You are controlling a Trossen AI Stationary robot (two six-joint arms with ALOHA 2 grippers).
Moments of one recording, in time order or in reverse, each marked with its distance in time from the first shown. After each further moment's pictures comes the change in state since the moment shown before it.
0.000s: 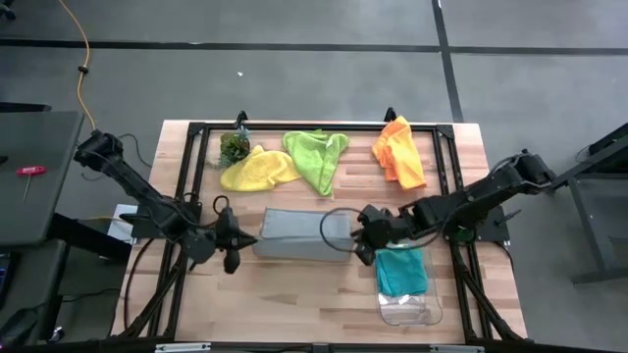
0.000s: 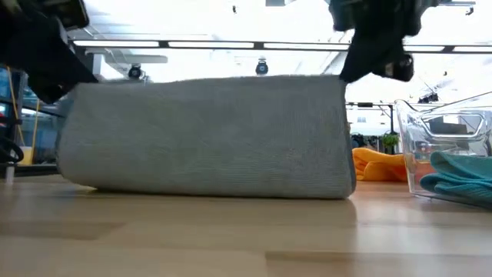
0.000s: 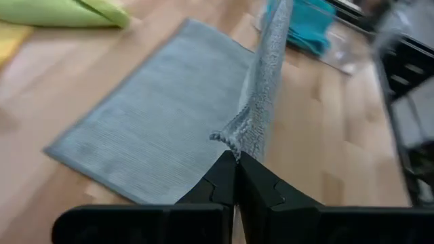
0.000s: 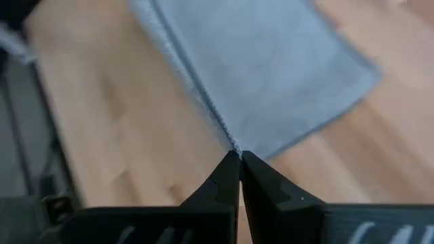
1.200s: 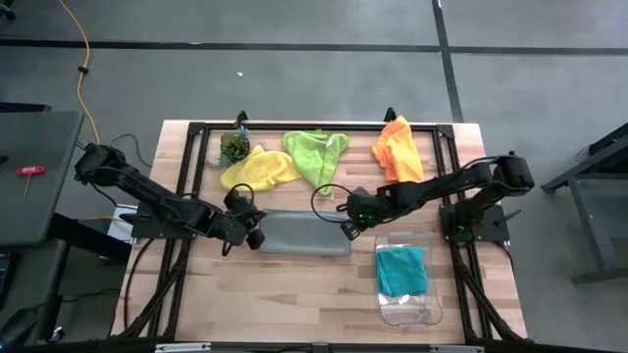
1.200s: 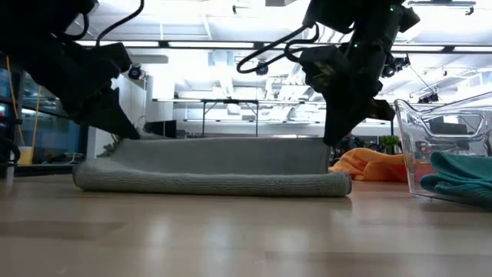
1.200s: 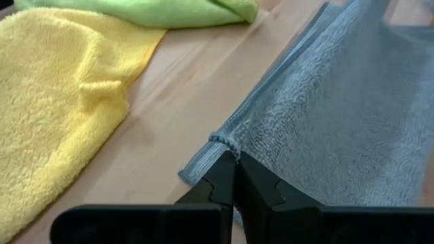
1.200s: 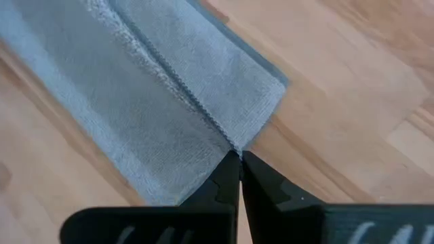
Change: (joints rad) left arm 0.314 0.227 0.000 0.021 -0.019 0.129; right arm -0.245 0.175 0.001 -0.037 -0.114 0.019
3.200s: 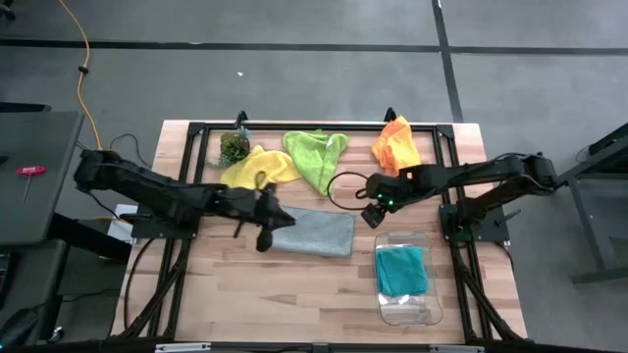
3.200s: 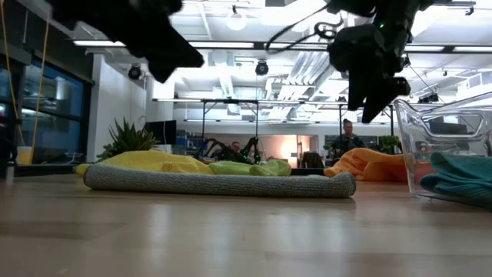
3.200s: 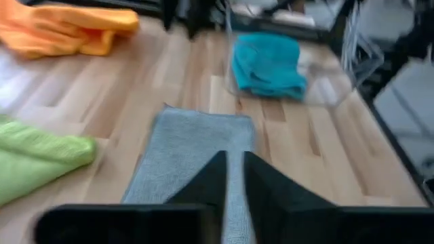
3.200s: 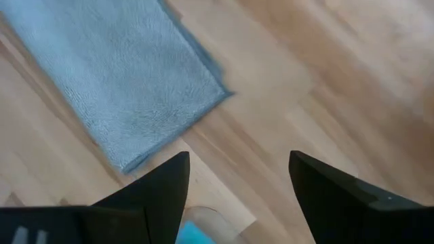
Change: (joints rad) left arm 0.241 0.031 0.218 0.284 0.619 0.558; right arm -0.110 -0.236 -0.014 -0.263 -0.040 -0.197
